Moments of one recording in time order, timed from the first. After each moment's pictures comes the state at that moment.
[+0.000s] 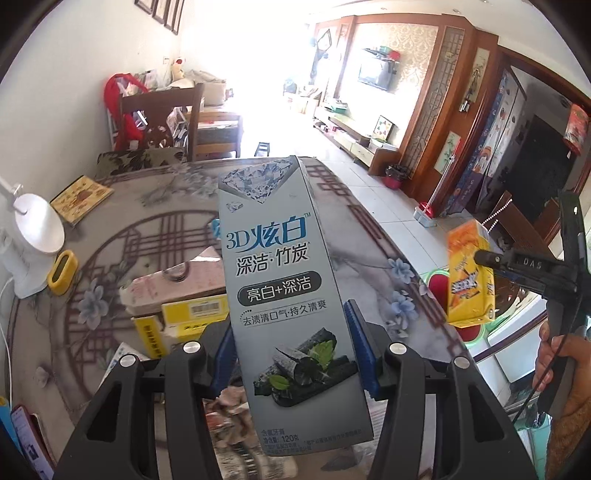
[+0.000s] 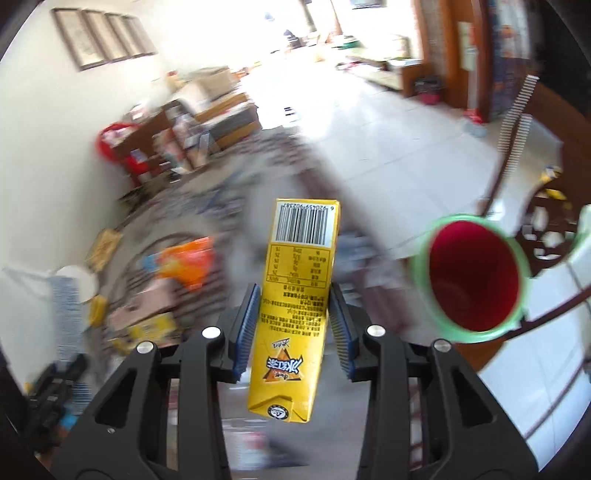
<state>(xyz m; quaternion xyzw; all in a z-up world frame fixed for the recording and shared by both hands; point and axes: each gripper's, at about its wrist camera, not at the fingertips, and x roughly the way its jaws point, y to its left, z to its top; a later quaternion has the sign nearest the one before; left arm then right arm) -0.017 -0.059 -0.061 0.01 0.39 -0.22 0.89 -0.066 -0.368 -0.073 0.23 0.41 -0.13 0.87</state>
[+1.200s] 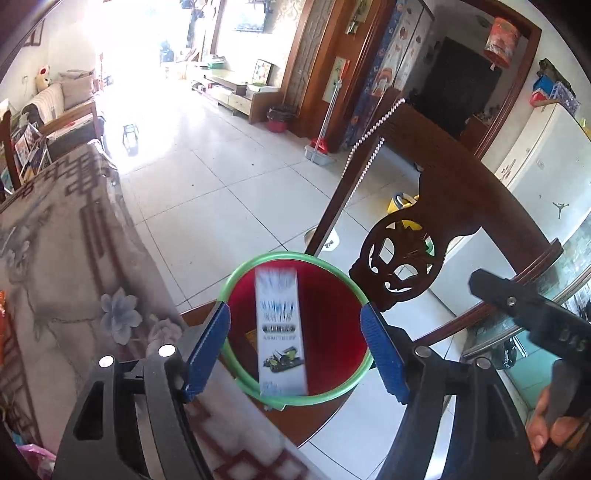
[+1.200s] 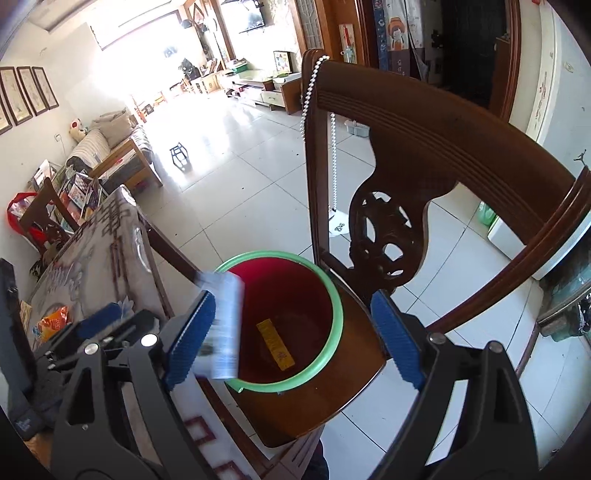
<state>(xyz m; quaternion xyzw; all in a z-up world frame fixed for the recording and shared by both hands) -0.041 -0.436 -0.119 0.08 0.44 -0.41 0.80 -0.188 -0.605 -0.099 0.24 0.38 -0.30 0.84</state>
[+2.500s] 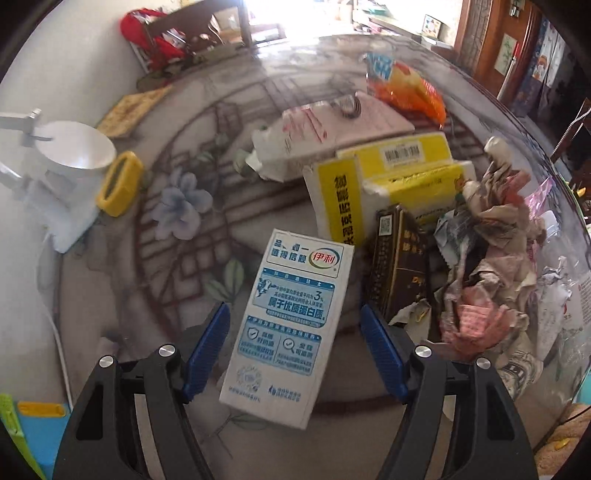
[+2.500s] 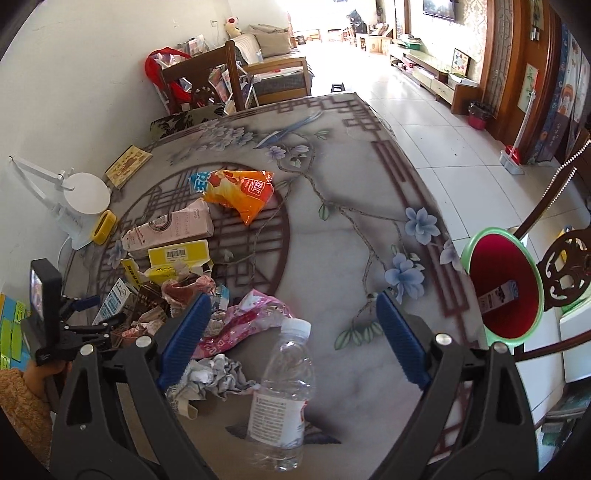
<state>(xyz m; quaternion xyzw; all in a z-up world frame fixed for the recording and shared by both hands) 0.046 0.080 -0.199 0.15 0.55 -0.13 0.81 -0.051 -0.239 -0.097 0.11 0.47 -0.04 0.88</state>
